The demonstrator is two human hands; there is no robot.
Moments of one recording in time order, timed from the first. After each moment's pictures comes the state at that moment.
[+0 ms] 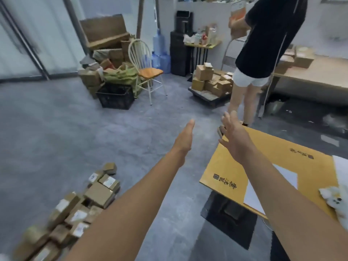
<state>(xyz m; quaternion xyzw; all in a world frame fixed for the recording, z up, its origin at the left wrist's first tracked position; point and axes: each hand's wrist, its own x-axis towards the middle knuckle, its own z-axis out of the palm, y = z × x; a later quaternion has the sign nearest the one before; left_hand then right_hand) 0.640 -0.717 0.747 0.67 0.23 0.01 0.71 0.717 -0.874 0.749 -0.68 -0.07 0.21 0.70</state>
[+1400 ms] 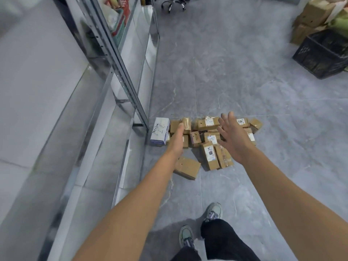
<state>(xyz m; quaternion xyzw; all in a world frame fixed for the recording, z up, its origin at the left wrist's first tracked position) 0.094 -0.380 0.615 0.34 0.64 0.27 0.64 0.286 -0.382 0.612 -0.58 -0.32 0.63 0.40</state>
